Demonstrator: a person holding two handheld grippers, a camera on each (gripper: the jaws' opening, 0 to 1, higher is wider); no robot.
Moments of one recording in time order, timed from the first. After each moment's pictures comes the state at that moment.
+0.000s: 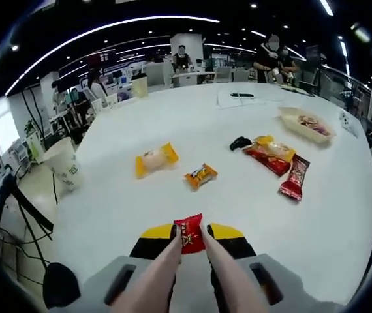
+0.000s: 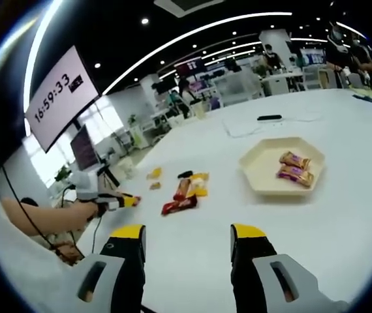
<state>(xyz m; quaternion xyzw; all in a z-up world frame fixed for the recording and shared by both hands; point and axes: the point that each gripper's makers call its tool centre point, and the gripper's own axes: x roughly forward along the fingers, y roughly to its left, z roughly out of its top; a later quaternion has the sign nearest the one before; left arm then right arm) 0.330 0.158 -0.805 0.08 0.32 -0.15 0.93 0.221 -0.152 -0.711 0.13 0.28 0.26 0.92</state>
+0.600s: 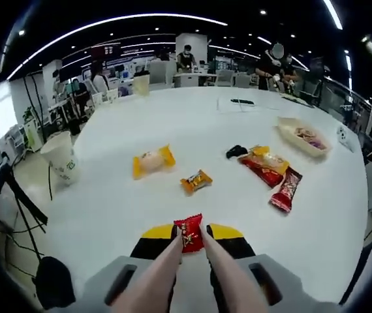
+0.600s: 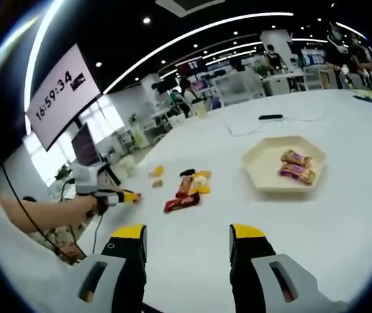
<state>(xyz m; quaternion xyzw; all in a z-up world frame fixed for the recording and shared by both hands) 0.324 0.147 -0.793 0.03 0.32 -0.16 0.93 0.213 -0.150 -0.712 0.13 0.28 0.26 0.92</state>
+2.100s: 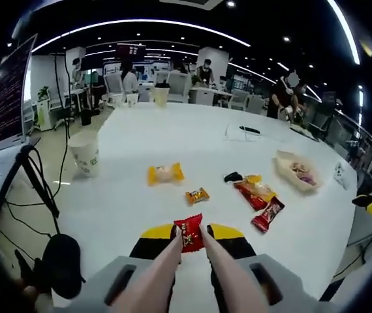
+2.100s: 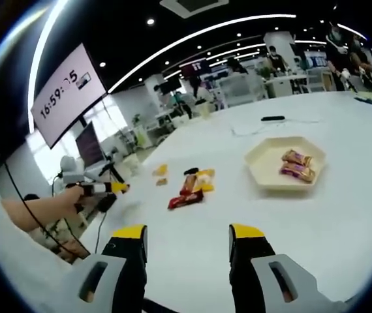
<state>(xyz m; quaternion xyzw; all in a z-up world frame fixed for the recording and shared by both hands) 0.299 0.164 -0.746 -0.06 0.29 -0.12 0.95 0.199 -0.148 -0.711 0.13 0.27 0.27 0.92</state>
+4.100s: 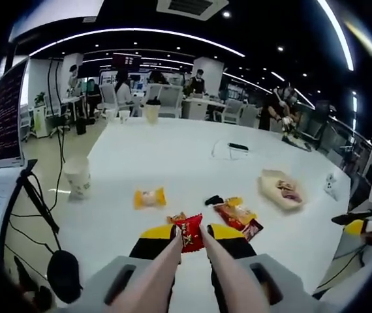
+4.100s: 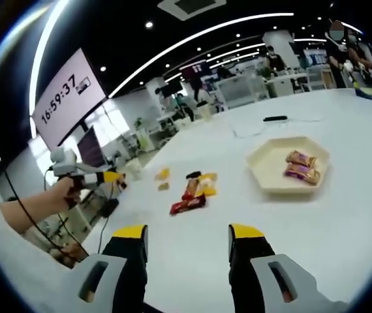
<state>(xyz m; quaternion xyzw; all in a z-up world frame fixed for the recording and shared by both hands) 0.305 0.137 -0.693 -0.06 0.26 -0.14 0.95 0.213 -0.144 -0.709 0.14 0.26 0.28 0.91</state>
